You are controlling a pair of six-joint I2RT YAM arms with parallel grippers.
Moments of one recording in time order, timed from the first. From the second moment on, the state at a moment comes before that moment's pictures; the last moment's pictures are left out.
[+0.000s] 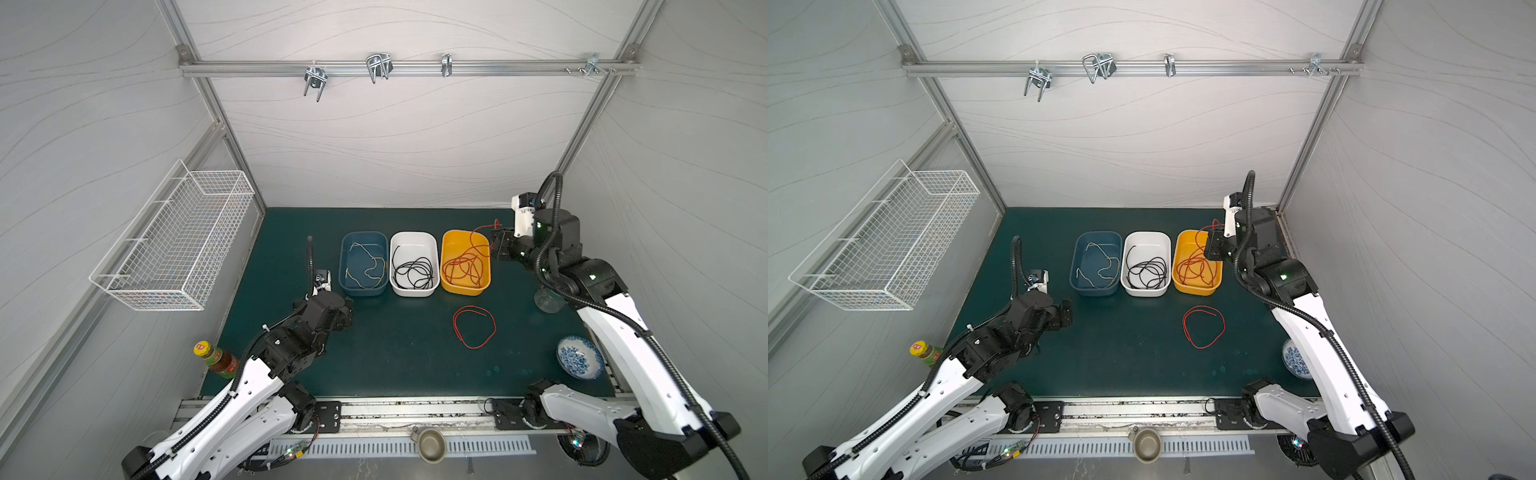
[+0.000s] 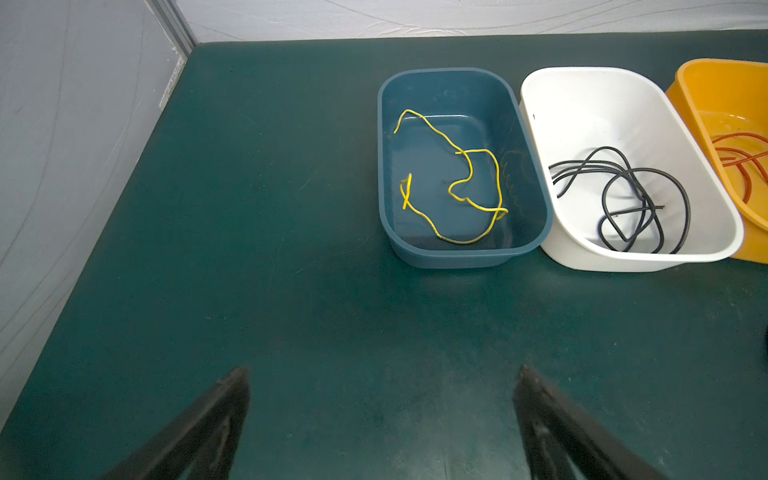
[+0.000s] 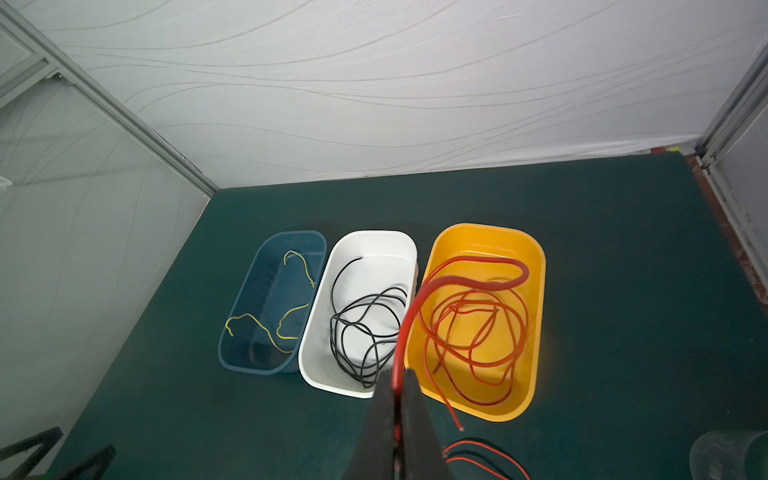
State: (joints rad) left arm -0.63 0.71 0.69 -0.73 -0.55 -0.43; right arm 0.42 1.12 1.35 -0.71 -0.01 0.34
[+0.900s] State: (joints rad) left arm -0.63 0.71 0.69 -0.73 -0.55 -0.43; right arm 0.36 1.48 1.16 -0.48 0.00 0.49
